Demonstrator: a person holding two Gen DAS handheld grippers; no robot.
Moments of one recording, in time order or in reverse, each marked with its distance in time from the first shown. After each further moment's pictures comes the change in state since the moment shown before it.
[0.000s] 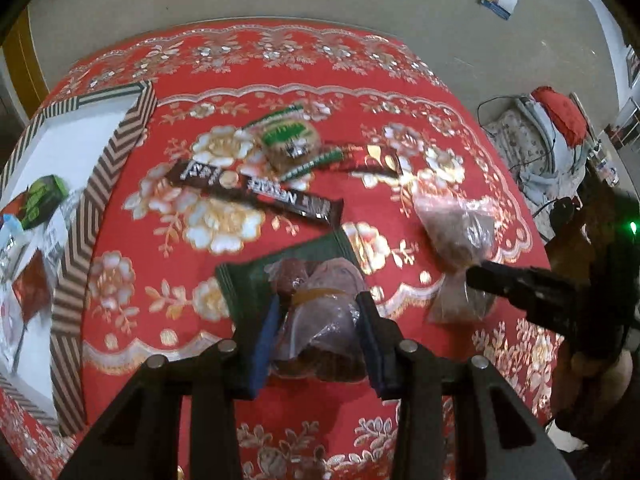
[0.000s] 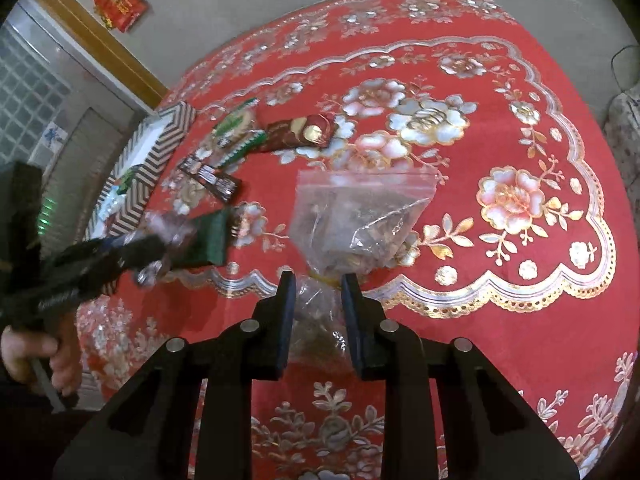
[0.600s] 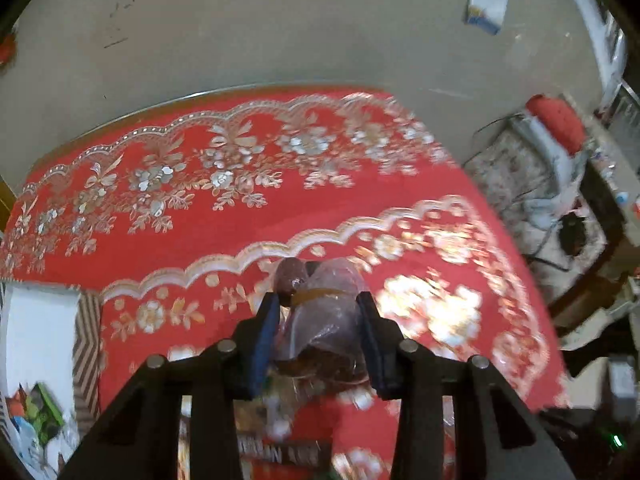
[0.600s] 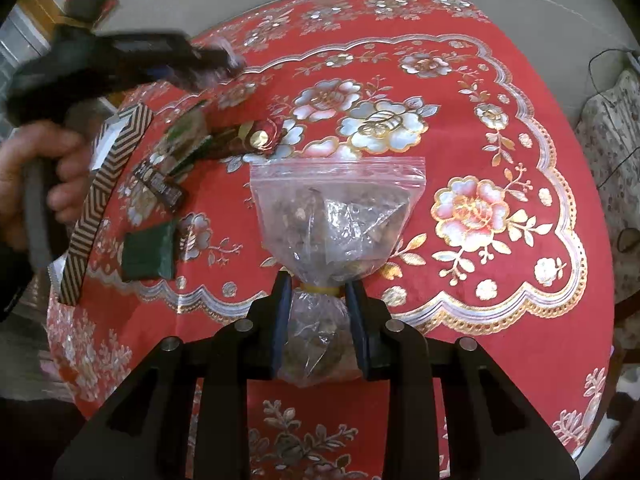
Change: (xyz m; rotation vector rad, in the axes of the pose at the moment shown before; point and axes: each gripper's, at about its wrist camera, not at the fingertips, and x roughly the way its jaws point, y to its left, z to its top) left arm 0.029 -0.027 0.152 0.139 -0.120 -0.011; right arm 0.004 -0.014 0.012 0.003 0.015 -0.114
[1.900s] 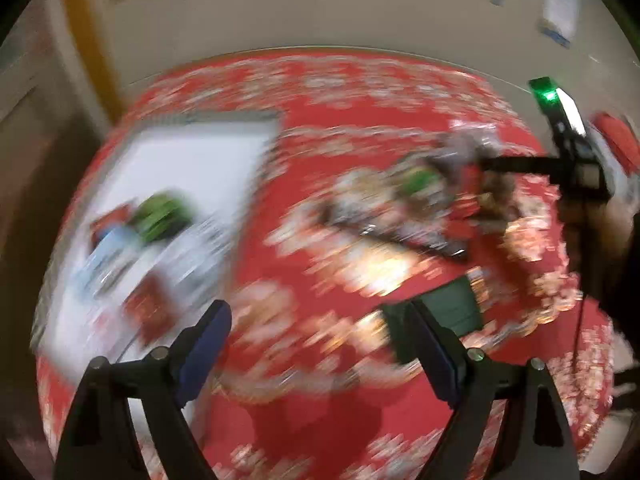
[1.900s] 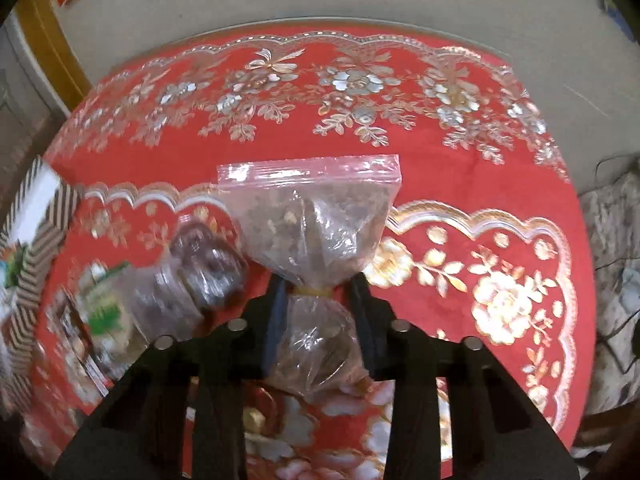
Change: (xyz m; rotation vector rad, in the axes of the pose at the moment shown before) left arm -0.076 0.075 -0.129 -0.157 0.053 0.235; right arm 0.081 0.038 0.160 -0.141 -0.054 -0.209
